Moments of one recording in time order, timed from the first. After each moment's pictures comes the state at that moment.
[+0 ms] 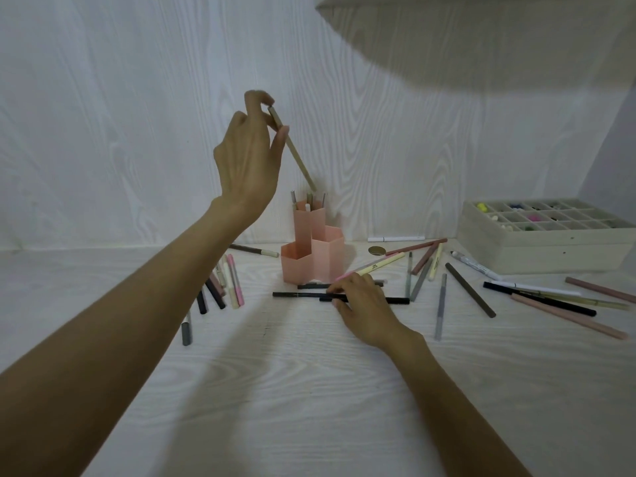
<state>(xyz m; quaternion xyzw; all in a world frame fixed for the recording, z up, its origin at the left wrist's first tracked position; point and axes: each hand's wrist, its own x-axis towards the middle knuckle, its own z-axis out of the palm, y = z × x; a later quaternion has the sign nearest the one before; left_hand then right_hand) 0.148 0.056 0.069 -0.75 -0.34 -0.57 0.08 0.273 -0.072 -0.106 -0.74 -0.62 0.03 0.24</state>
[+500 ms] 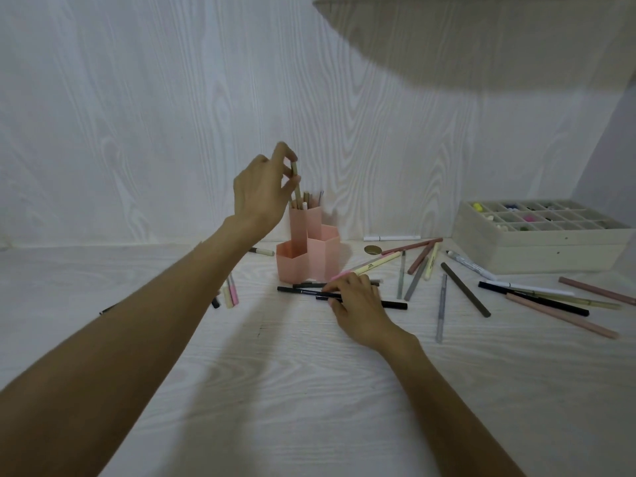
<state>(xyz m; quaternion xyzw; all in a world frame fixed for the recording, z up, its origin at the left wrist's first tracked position) 0.160 0.071 0.025 -0.83 -0.33 -0.45 0.05 0.271 -0.069 -0.110 -0.76 -0.61 0.04 0.25</state>
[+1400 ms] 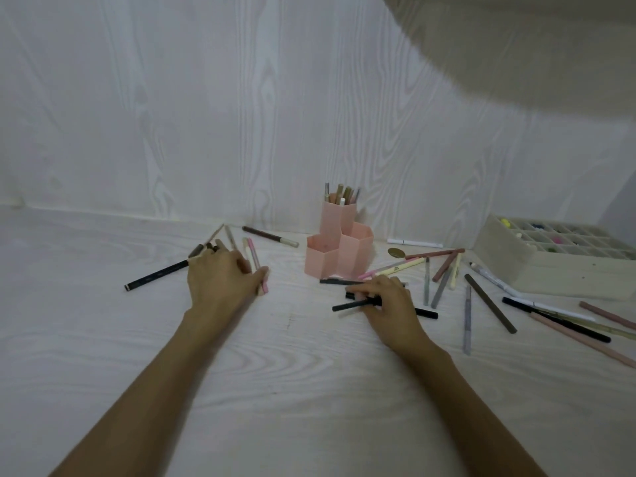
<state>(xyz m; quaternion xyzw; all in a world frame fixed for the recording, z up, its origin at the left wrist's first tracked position) 0.050 0.063 -0.085 -0.77 -0.56 -0.30 -0.04 0.266 -0.073 -0.107 -0.75 -0.58 0.00 0.32</state>
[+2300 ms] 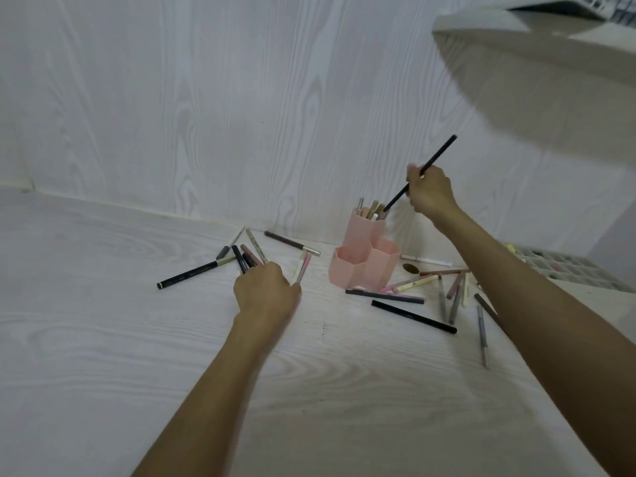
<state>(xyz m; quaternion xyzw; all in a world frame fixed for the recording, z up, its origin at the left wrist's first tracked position) 0.047 0.058 -0.088 -0.79 -0.55 -0.24 -0.16 0.267 0.021 0.064 -0.79 -0.43 -0.03 0.44</state>
